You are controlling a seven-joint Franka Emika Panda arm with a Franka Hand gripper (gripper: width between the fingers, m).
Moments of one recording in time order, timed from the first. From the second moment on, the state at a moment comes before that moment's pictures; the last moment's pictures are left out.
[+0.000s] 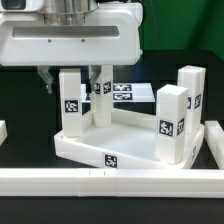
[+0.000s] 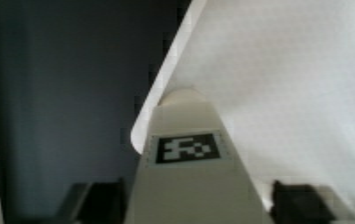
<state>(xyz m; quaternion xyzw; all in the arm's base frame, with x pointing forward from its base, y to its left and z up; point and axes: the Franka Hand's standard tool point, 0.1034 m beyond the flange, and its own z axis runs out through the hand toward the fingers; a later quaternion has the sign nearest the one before) 0.574 -0.090 0.101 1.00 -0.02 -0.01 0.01</state>
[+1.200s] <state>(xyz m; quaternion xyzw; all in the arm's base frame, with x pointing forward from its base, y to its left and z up) 0.576 -0.087 0.099 0.87 -0.50 -0.02 -0.03</state>
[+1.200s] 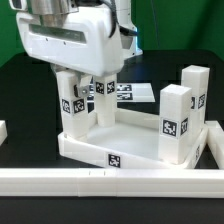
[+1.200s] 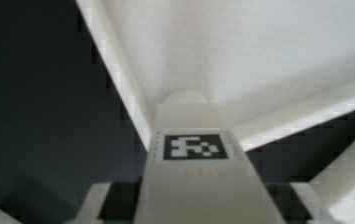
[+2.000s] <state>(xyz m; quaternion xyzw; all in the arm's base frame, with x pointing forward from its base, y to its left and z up) 0.580 -0.085 0.099 0.76 -0.65 -0.03 -0.02</state>
